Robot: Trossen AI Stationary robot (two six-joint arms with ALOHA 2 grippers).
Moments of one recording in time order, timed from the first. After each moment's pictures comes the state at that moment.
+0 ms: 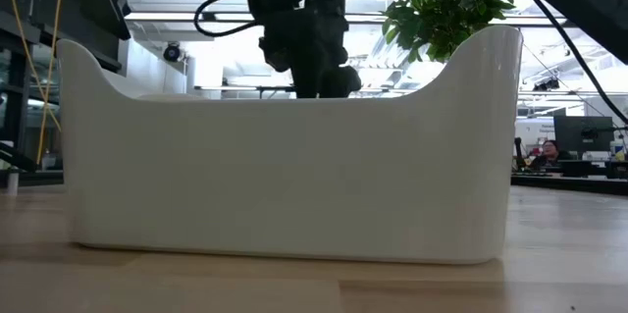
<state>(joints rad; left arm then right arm) 0.12 0.70 0.90 -1.09 0.01 -0.14 -0.13 2.32 2.21 -1.35 -0.16 0.33</state>
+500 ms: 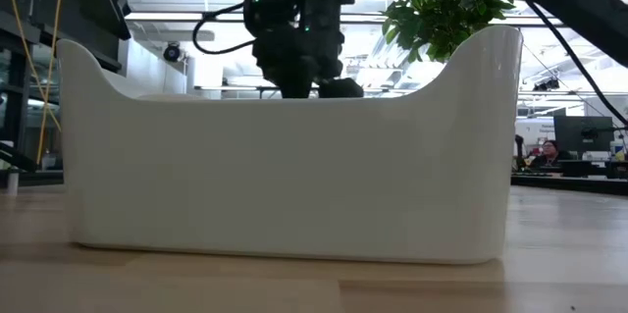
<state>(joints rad) 0.12 0.70 0.90 -1.09 0.01 -0.14 -0.15 2.36 2.21 -1.33 -0.16 0.45</state>
